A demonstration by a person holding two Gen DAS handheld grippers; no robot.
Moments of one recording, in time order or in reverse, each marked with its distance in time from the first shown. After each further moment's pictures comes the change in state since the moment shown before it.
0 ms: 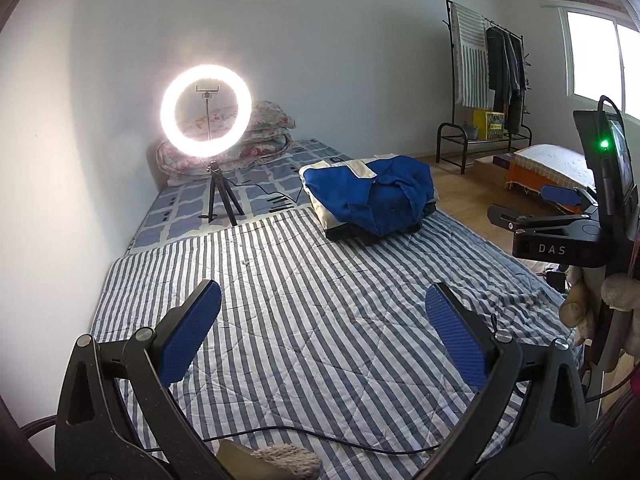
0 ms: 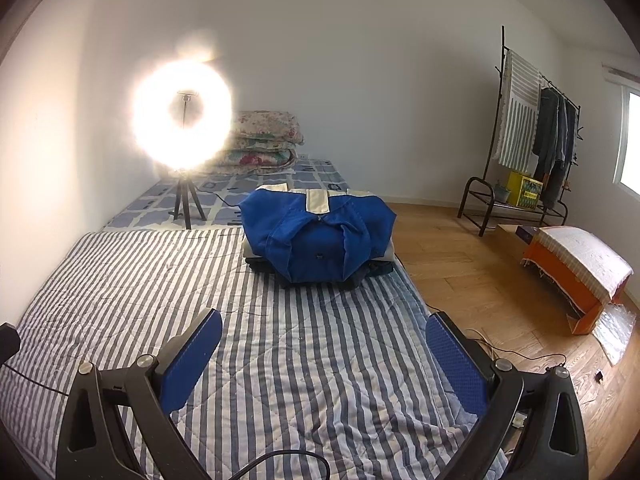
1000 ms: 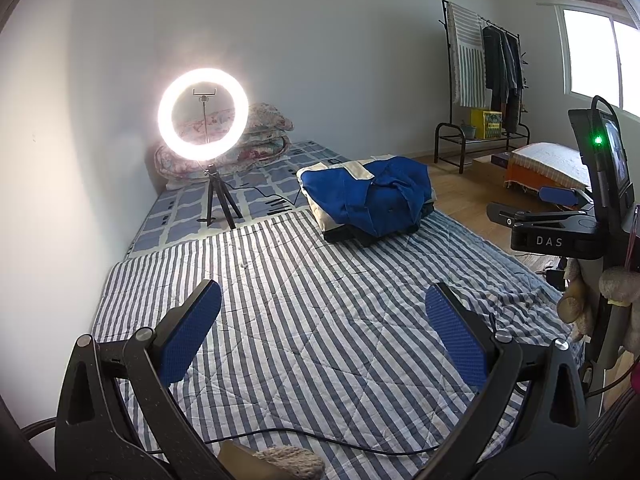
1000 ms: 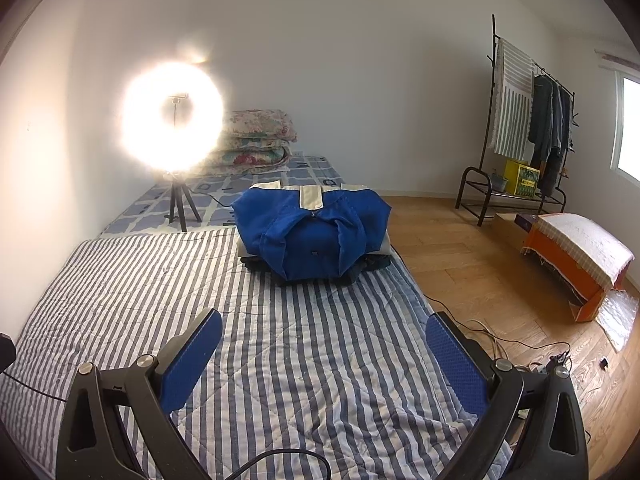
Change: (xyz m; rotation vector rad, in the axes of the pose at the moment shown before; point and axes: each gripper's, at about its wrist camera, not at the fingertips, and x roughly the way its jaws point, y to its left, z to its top) left arm 0.000 -0.003 0.000 0.009 -0.005 -0.002; right arm 0.006 -0.013 -0.002 0.048 0.010 0.006
